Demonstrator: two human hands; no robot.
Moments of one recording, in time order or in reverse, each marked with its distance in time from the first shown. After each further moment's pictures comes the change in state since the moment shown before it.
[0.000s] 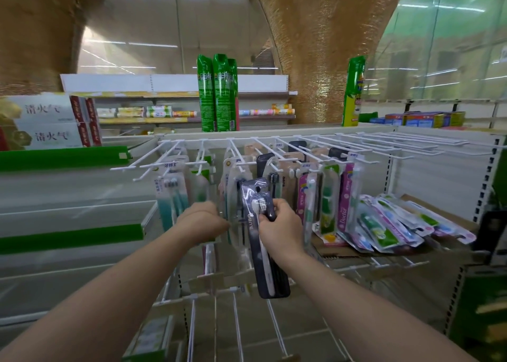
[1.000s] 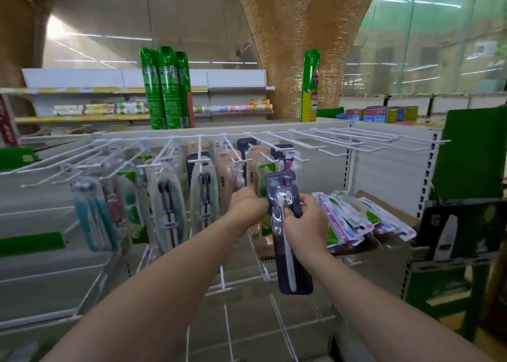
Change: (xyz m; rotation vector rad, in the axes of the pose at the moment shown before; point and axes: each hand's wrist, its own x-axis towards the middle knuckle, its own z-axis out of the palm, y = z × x) left_hand 0.005 0.234 0.080 -0.535 0.023 0.090; right_hand 0.058 0.088 -0.160 -0.007 0.235 -0.001
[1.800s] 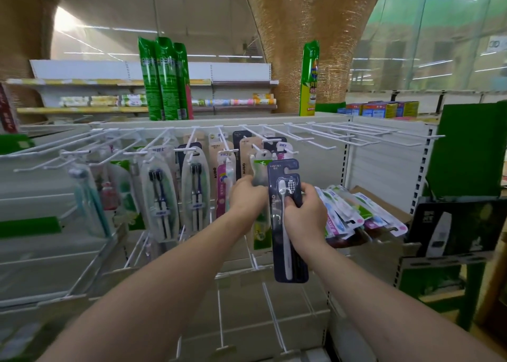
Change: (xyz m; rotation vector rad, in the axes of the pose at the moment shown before) left_hand -0.031 0.017 0.026 -0.414 0.089 -0.022; right_hand 0.004 0.002 -0.028 0.111 -0.038 0.002
